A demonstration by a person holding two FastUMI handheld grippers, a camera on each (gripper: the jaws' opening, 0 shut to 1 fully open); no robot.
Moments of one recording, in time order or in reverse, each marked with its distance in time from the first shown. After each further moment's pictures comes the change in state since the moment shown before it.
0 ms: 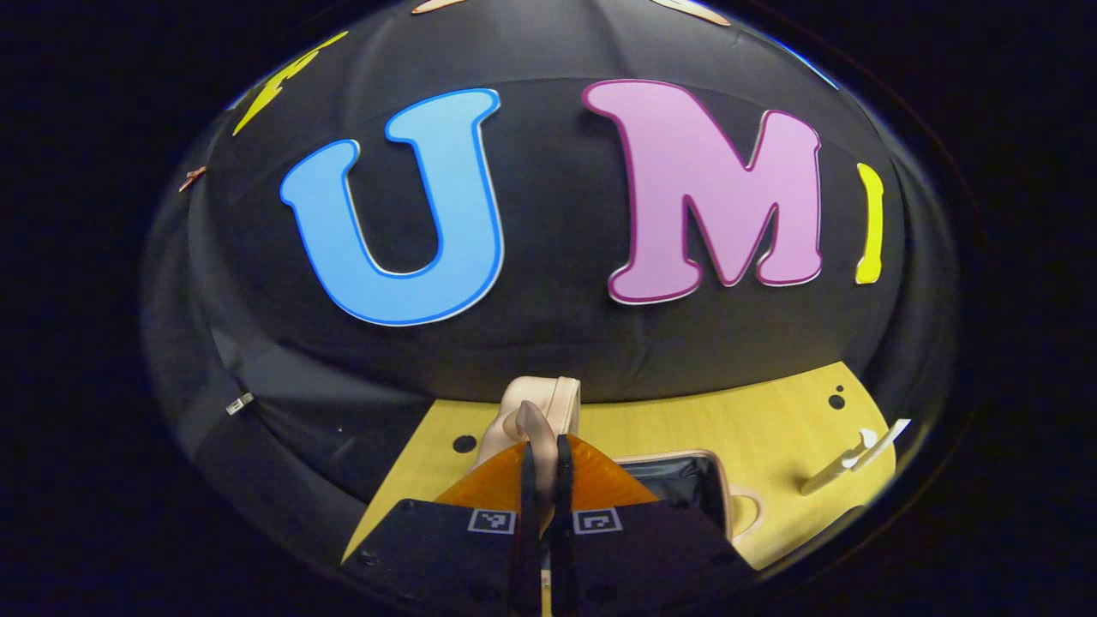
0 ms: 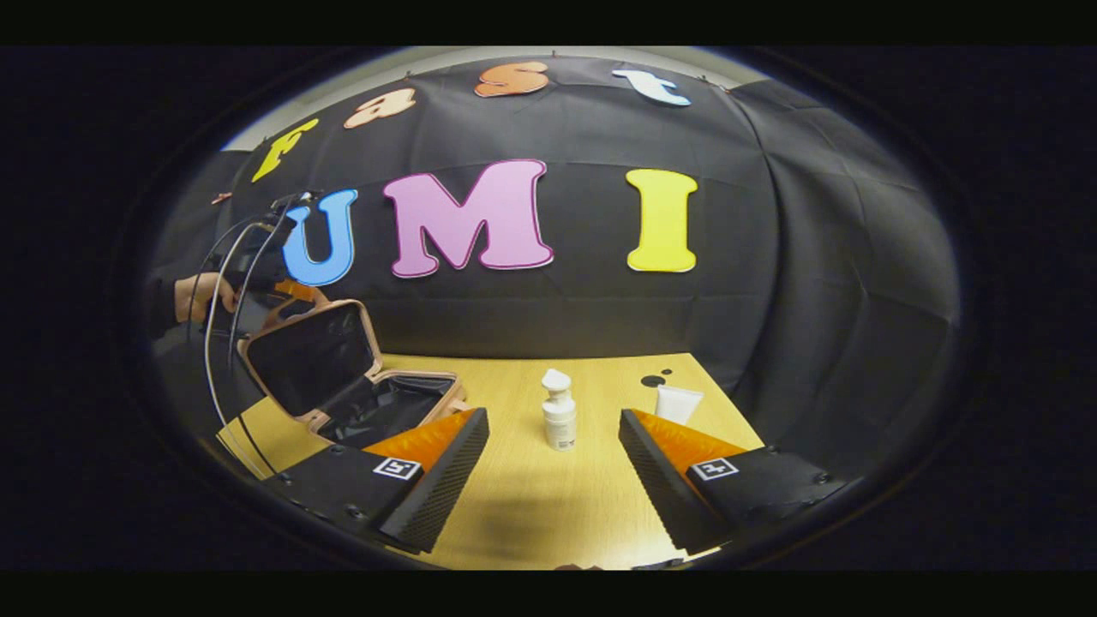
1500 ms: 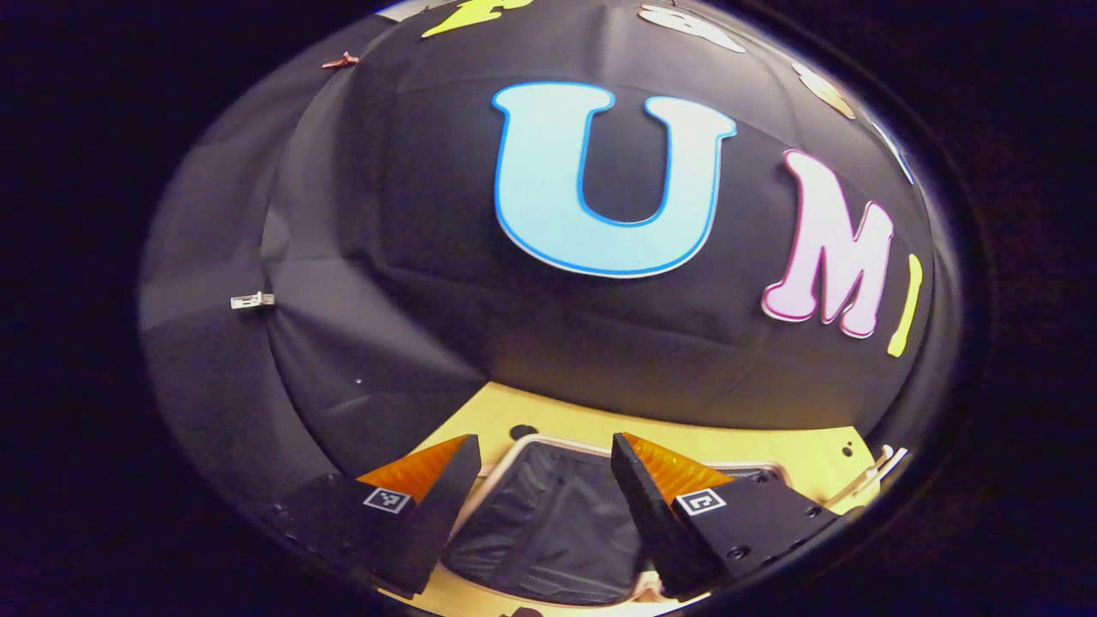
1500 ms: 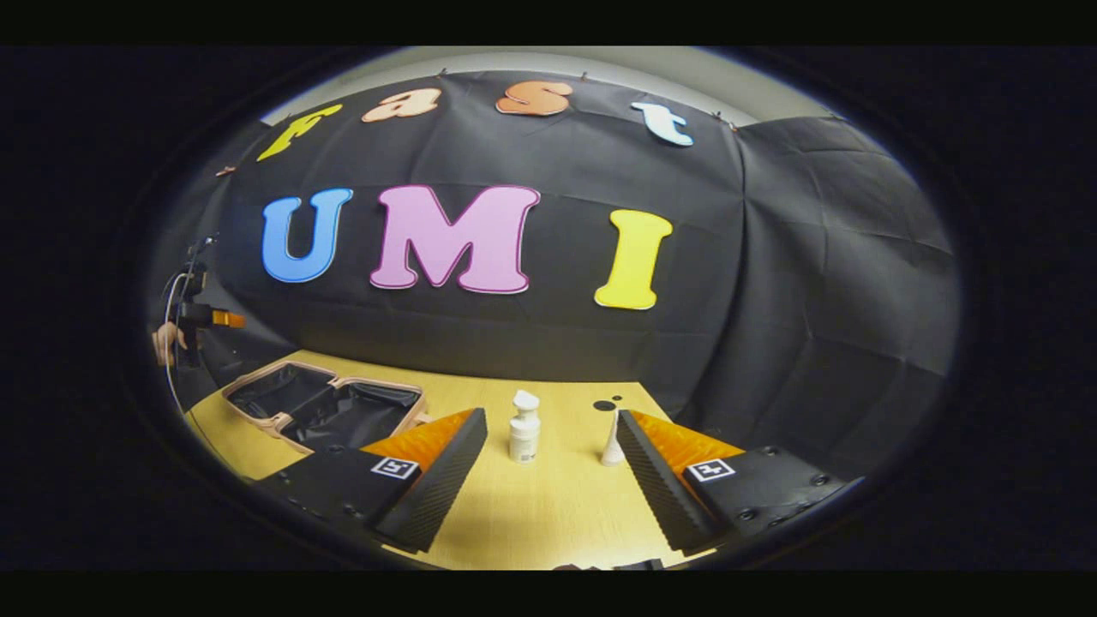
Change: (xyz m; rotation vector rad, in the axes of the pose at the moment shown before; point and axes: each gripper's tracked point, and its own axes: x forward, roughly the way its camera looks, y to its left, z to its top) left arm -0.025 0.039 -0.023 -0.389 -0.177 -0.073; right arm -0.034 -0.007 0.033 -0.117 -0.132 -0.190
